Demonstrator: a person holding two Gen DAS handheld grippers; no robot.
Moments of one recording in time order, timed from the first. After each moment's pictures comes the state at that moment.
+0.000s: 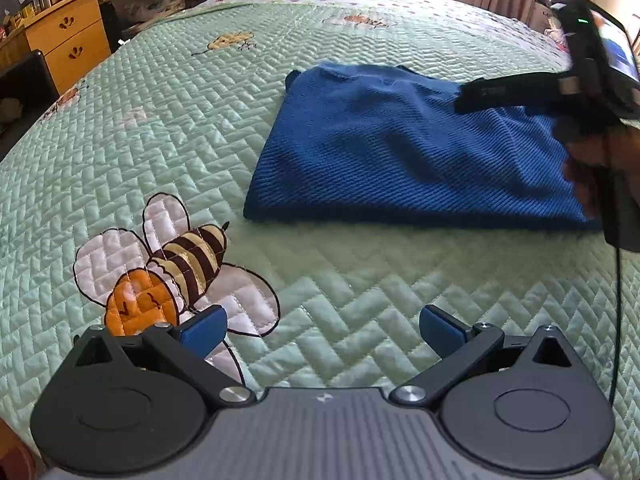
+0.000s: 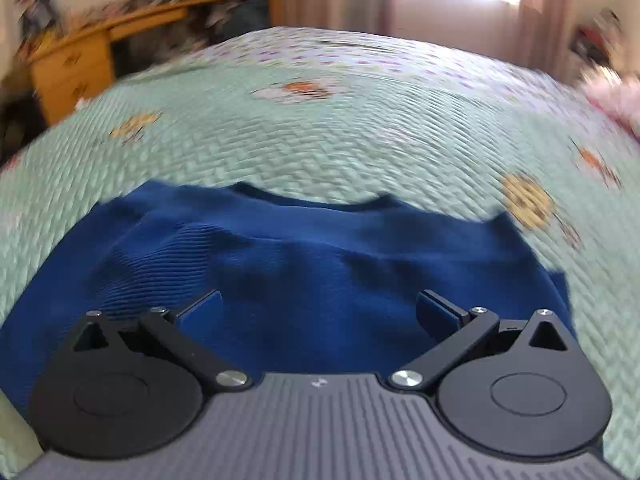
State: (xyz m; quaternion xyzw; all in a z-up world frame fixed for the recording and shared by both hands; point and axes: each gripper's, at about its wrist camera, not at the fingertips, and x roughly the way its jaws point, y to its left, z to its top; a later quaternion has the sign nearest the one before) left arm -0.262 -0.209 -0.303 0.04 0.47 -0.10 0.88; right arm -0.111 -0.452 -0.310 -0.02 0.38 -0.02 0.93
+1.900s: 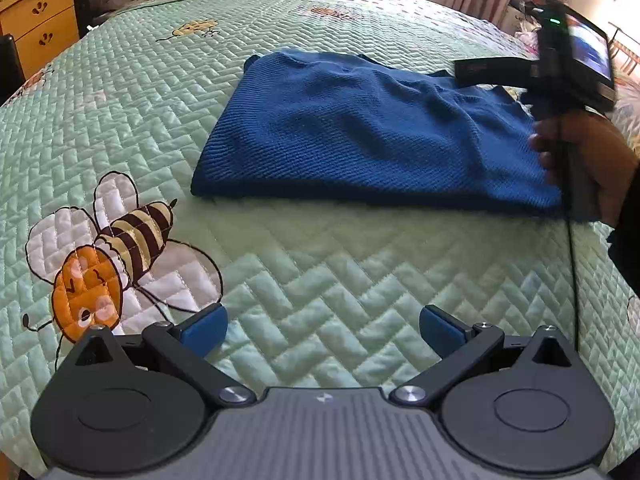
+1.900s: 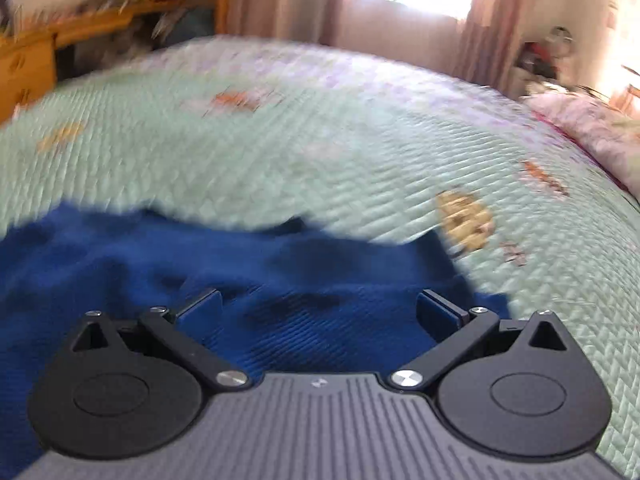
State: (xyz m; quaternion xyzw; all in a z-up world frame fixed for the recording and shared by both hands) left arm -0.272 -0.219 -0.311 0.00 0.47 -0.15 0.87; right arm -0.118 -0.499 -0.304 0.01 0.33 -0.13 0.94
